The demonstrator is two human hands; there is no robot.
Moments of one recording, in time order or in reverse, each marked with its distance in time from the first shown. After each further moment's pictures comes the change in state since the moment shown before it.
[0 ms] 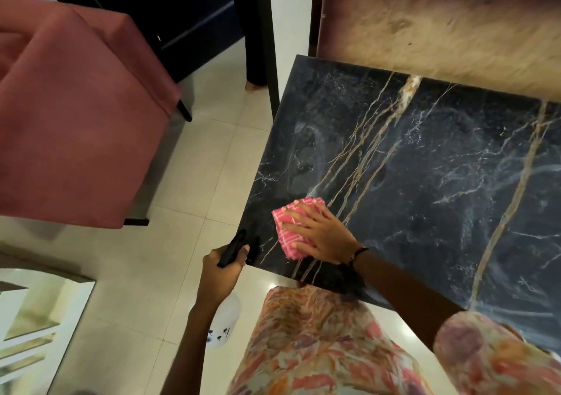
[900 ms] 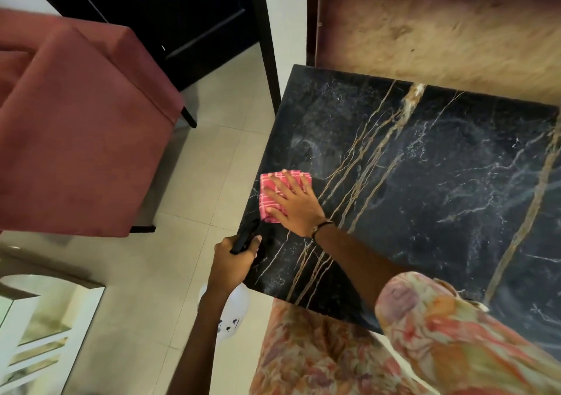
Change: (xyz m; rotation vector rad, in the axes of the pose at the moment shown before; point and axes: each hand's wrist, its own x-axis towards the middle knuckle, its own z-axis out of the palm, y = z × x) left_hand 0.037 0.055 0.034 0.101 -0.006 -0.026; right_hand 0.092 0.032 -0.034 0.010 -0.029 0.237
